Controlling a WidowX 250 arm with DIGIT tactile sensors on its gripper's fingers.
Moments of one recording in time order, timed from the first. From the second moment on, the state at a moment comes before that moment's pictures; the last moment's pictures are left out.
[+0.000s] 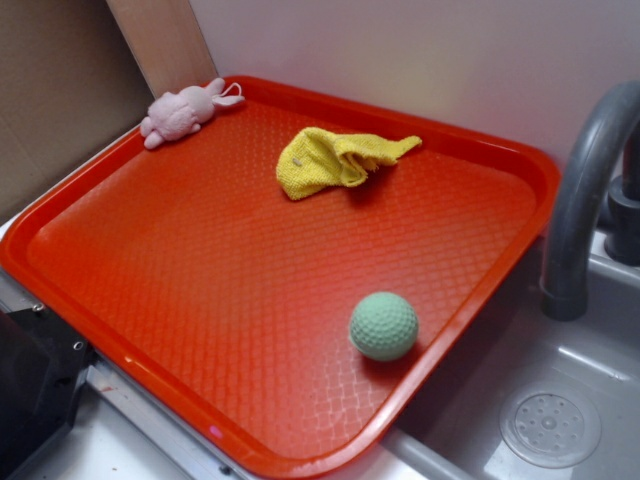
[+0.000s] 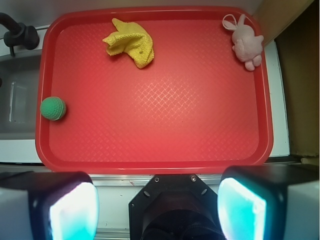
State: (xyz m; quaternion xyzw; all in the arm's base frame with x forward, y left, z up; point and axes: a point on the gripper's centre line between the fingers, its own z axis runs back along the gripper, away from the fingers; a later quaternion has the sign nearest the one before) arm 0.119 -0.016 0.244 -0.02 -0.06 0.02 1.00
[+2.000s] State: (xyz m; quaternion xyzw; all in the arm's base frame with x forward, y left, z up) arm 0.324 -0.060 0.057 -0.07 -0.07 0.22 0.97
